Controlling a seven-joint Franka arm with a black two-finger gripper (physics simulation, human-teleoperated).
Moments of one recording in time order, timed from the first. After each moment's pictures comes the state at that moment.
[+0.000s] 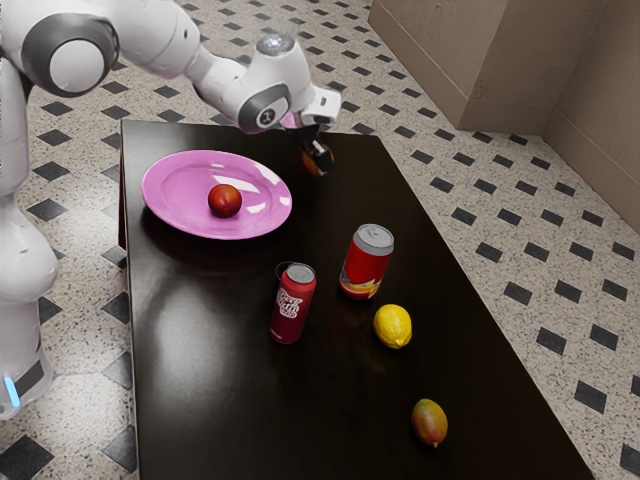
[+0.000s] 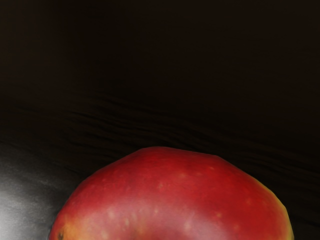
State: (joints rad) arm 0.56 0.04 -0.12 -2.16 -0.03 2.74 0.14
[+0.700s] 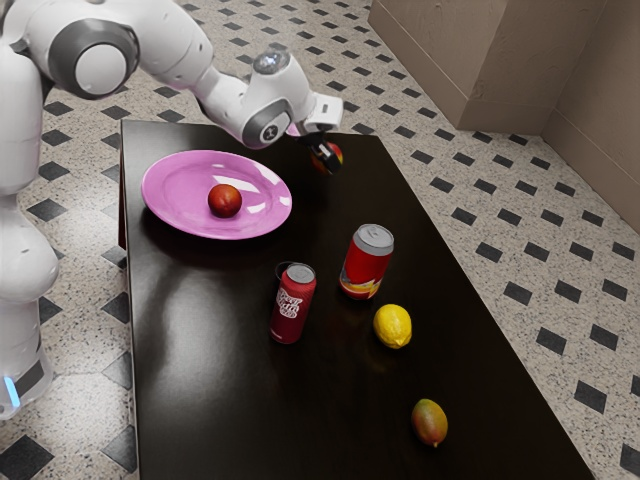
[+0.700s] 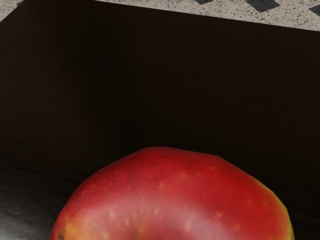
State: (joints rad) arm 0.57 0.14 -0.12 -2.13 -0.03 2.95 0.16
